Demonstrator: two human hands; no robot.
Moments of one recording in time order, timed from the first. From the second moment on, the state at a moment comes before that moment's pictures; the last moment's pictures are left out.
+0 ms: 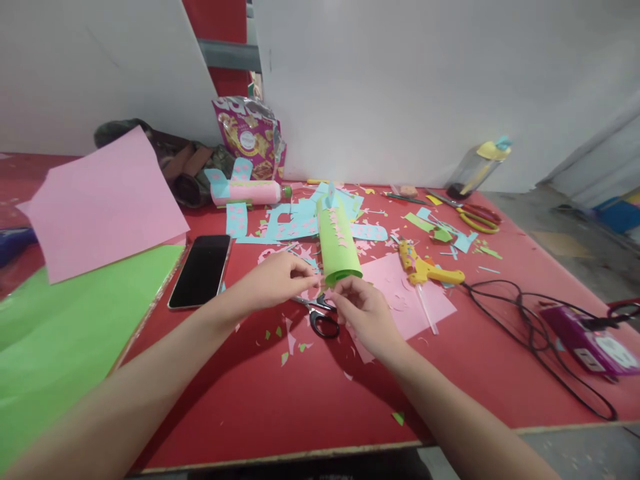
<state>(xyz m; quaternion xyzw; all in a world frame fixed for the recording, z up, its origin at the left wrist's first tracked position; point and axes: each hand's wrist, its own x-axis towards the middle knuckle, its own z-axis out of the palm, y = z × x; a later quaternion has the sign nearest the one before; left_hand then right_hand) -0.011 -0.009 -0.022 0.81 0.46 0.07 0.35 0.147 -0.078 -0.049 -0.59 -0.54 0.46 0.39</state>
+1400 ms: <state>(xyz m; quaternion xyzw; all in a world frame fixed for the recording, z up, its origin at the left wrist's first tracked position) -0.034 0.013 -0.034 0.85 0.48 -0.13 0.15 0.135 -0.084 -0.074 -0.47 -0.85 0.17 0.16</state>
